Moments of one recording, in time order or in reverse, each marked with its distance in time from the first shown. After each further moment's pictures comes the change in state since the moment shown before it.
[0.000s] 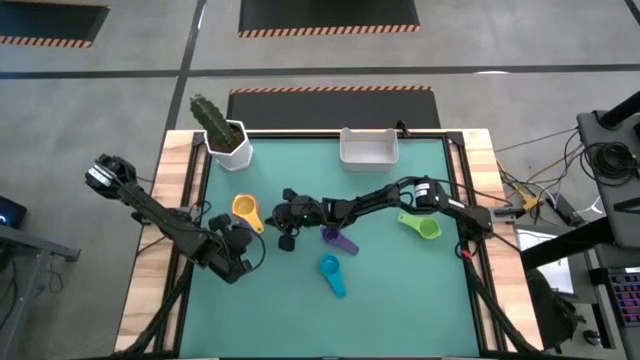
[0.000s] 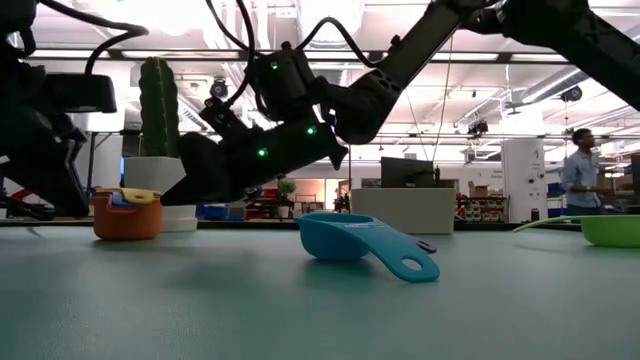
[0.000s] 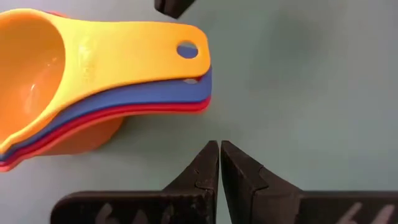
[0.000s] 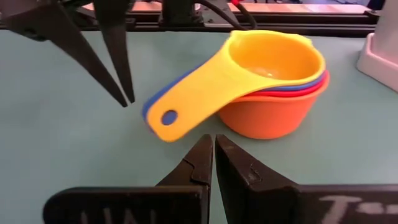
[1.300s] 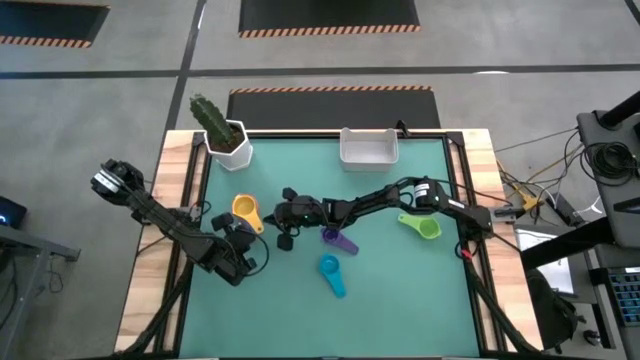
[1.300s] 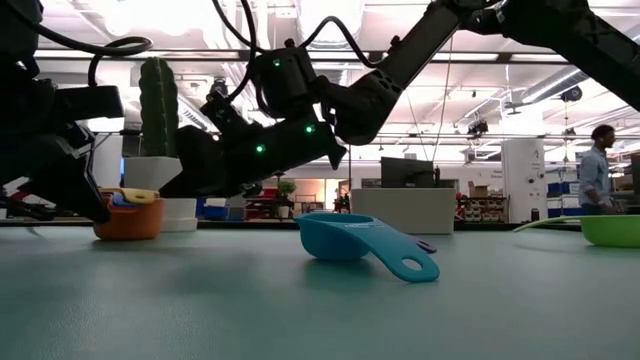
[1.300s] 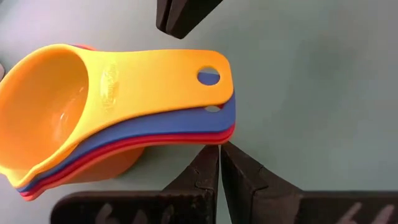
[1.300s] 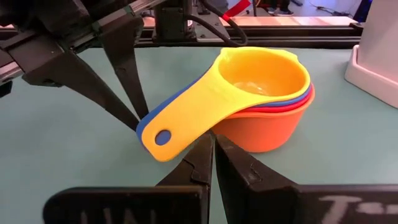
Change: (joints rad) left arm 0.003 0.111 0.001 0.039 -0.139 0.000; right arm 0.005 0.002 -0.001 0.046 0.025 0.018
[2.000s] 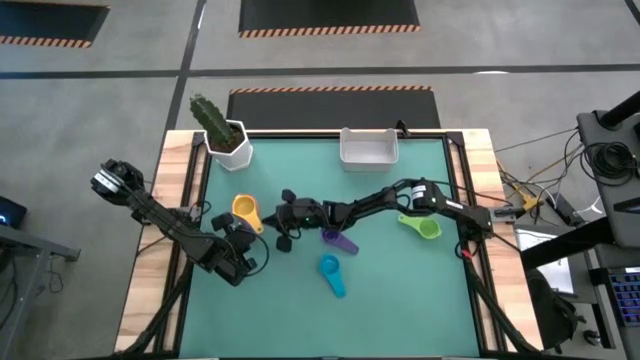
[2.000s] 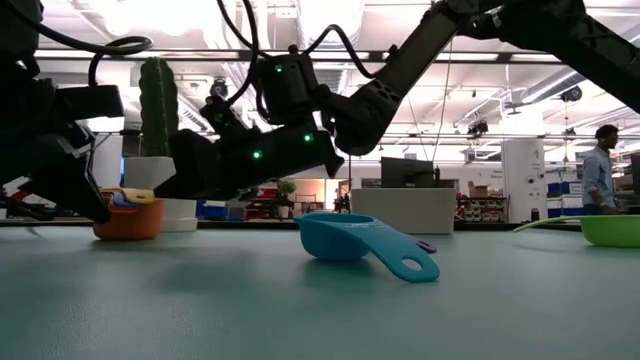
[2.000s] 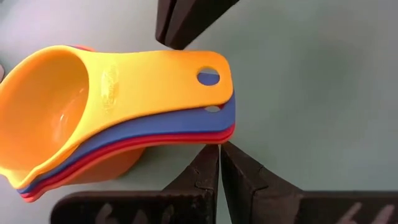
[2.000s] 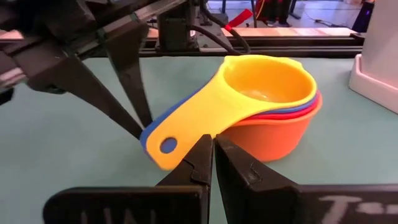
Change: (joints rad) left arm 0.000 -0.001 0.000 0.002 -0.001 0.000; right arm 0.008 0.031 -0.001 0.089 0.002 0.004
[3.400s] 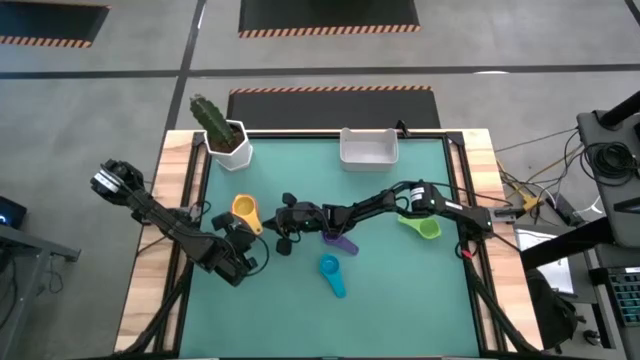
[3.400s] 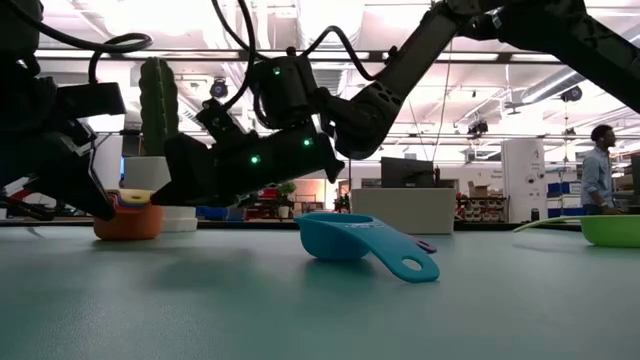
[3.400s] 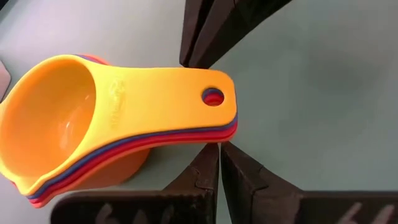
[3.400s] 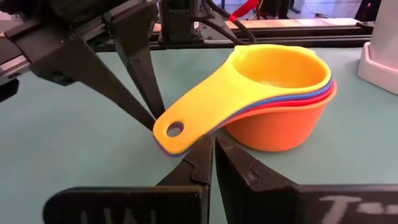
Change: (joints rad) left arm 0.001 0.000 0.000 0.006 -0.026 0.003; right arm 0.015 0.017 0.002 0.002 0.018 0.028
